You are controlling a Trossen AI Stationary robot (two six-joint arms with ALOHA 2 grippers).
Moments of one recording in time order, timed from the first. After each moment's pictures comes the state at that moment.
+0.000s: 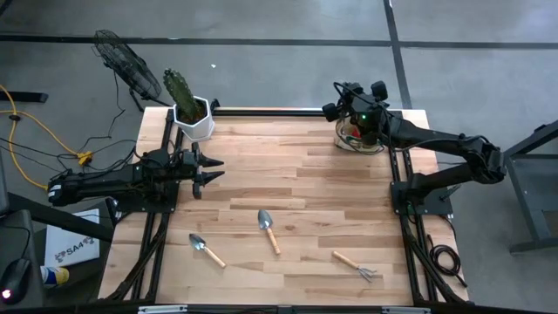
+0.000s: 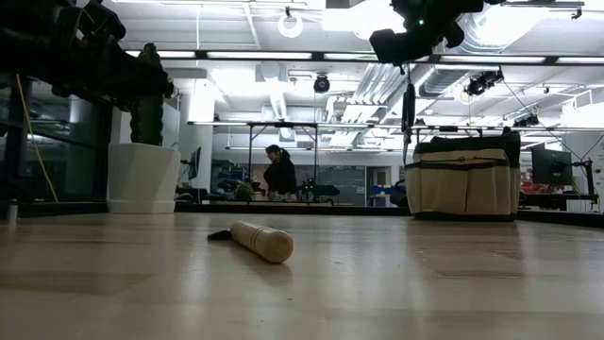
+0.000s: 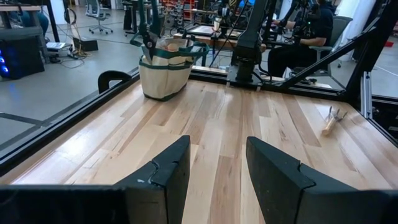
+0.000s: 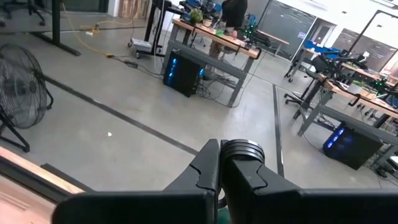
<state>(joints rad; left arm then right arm) 0.18 0.25 0.17 0.01 0.01 -0.09 -0.40 1.24 1.01 -0.01 0.91 -0.10</state>
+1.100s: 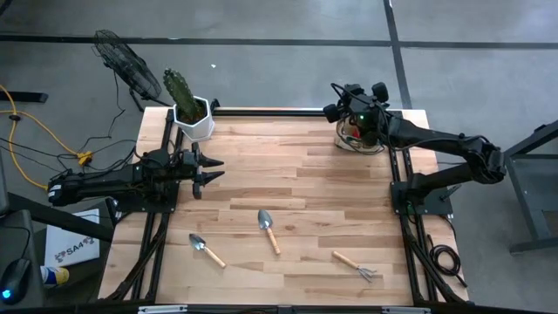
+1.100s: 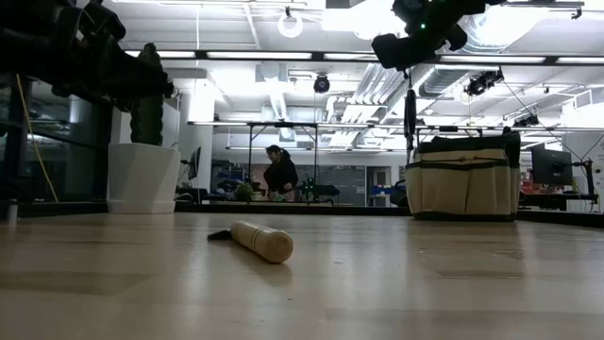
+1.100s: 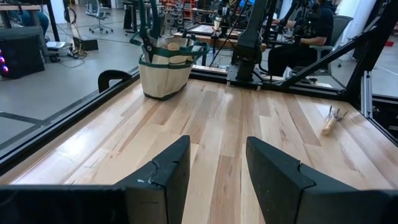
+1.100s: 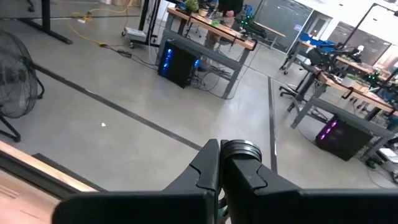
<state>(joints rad) 0.18 0.25 0.17 0.01 0.01 -0.09 -0.40 1.24 1.01 -0.07 0.93 -0.06</state>
